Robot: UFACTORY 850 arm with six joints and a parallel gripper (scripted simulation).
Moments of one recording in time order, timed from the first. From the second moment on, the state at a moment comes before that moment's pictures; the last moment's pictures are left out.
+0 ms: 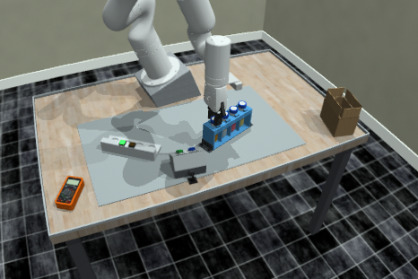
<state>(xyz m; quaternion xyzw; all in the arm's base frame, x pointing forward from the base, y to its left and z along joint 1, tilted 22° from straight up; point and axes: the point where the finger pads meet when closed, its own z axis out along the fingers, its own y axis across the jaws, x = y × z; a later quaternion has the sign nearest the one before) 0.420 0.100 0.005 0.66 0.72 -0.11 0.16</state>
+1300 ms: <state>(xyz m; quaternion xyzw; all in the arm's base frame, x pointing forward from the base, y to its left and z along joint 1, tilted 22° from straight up) 0.420 0.100 0.005 0.19 0.96 -0.18 0.07</state>
